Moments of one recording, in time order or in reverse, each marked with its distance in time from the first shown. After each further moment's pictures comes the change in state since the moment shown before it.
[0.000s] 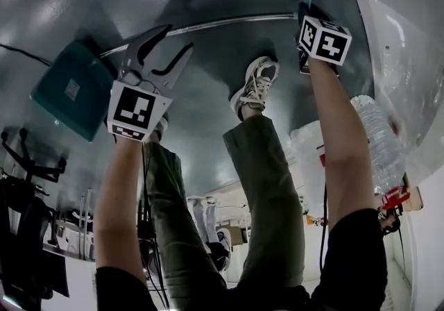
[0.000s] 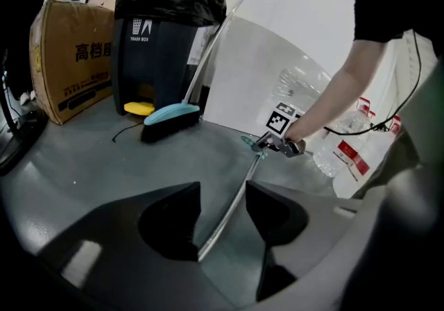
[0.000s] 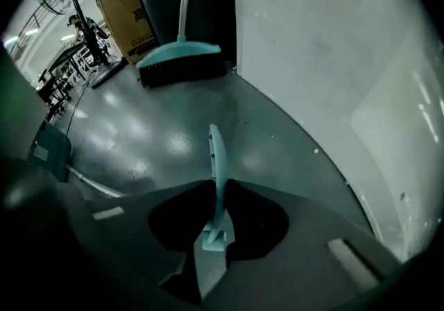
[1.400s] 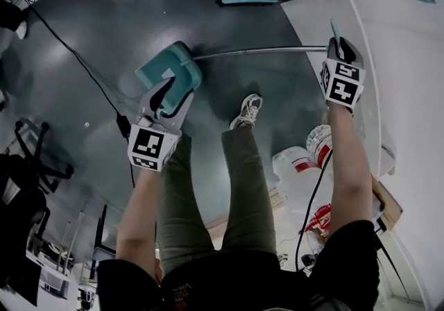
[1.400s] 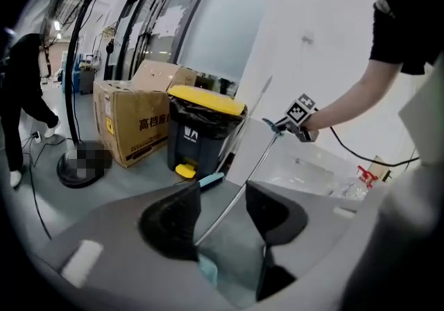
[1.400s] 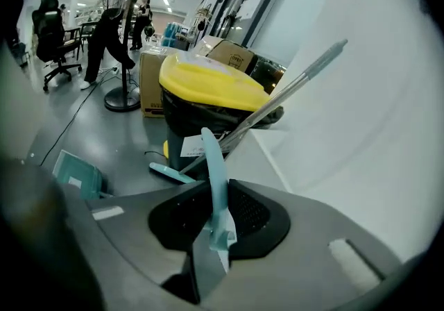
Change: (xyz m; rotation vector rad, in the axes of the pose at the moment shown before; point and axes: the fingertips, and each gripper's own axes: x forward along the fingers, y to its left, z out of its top) left arm -0.299 -0.012 0.160 -0.163 -0.282 0.223; right arm -0.399 0.037 0.270 -0.380 -0.352 -0.318
